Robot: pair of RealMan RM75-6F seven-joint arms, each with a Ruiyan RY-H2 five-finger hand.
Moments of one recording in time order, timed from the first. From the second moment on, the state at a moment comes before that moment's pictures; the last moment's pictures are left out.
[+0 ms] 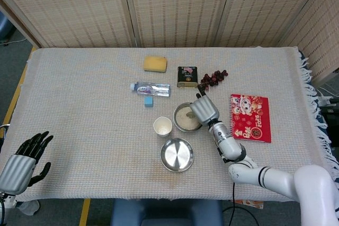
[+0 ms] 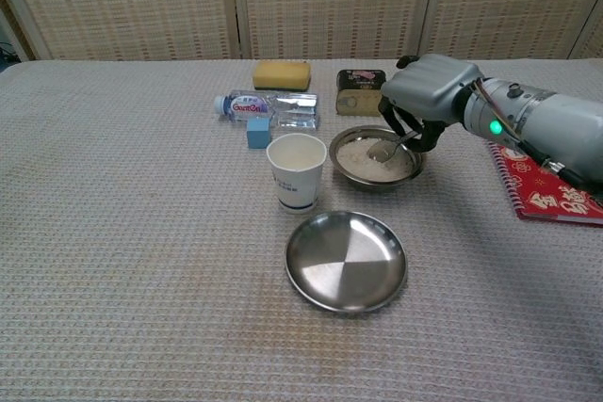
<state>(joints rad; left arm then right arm) -0.12 -1.15 0.04 -1.46 1.70 1.54 -0.04 0.89 -1.67 0.20 -1.18 -1.03 0.83 -0.79</state>
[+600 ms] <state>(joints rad) -0.12 -1.14 0.04 -1.46 1.70 1.55 -0.05 0.87 -1.65 0.25 -1.19 -0.95 0.73 -0.43</state>
